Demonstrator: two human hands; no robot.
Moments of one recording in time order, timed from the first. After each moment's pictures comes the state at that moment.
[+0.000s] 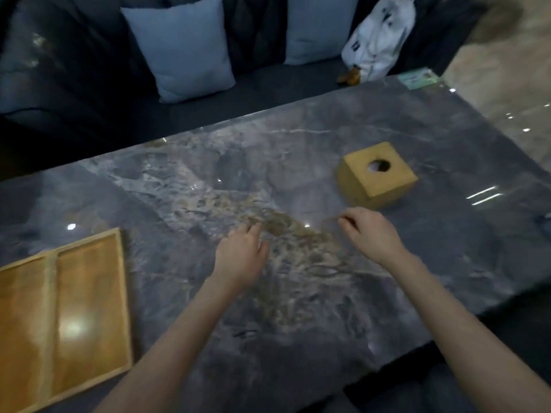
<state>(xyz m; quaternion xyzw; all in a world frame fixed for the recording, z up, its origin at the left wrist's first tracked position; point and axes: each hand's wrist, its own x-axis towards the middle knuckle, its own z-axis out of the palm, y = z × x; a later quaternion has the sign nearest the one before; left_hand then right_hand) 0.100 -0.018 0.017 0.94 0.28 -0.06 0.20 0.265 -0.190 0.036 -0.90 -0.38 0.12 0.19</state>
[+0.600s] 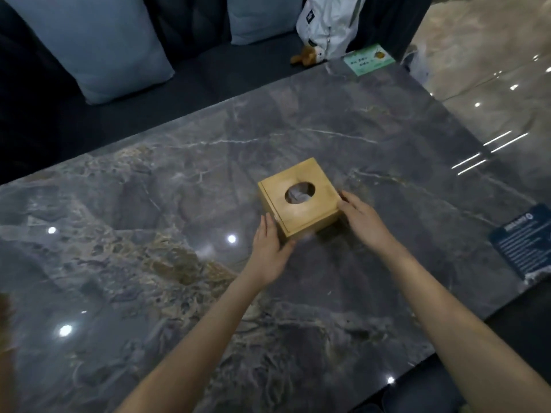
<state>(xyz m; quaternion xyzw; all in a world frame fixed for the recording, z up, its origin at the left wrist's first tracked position) 0.320 -0.121 -0.024 0.83 0.25 -0.12 0.49 0.457 -0.257 -0.011 -0.84 -0.12 0.32 0.41</state>
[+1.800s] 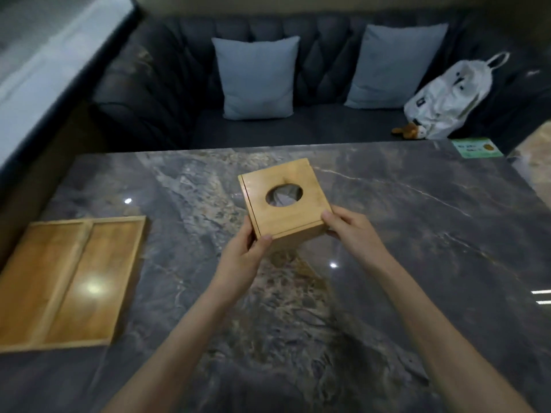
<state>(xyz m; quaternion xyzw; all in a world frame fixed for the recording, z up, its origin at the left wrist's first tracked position) 0.131 -0.061 0.093 0.66 0.38 0.22 0.61 0.305 -0.137 0.090 -0.70 -0.33 0.37 0.51</state>
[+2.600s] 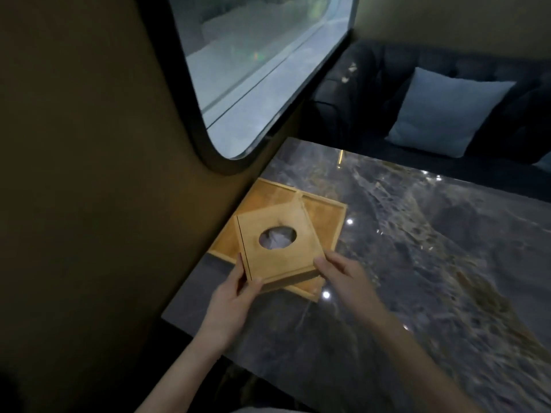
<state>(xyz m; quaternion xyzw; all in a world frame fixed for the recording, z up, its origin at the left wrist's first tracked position) -0.268 -0.034 0.078 0.54 0.58 0.30 0.52 -0.071 -0.027 0.068 -0.61 -0.48 0.50 0.39</state>
